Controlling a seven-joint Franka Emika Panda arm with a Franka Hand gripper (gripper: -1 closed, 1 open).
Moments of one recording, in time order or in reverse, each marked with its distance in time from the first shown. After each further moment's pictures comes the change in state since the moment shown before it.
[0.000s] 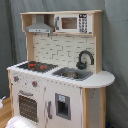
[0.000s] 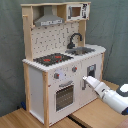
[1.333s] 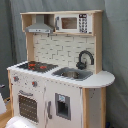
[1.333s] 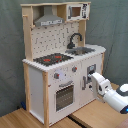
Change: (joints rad) arm 0.024 0.004 0.025 -0.082 -0.004 -0.004 0.434
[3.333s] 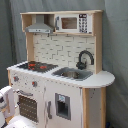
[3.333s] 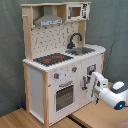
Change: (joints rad) arm -0.102 0.000 0.055 -0.097 -0.004 0.174 0.507
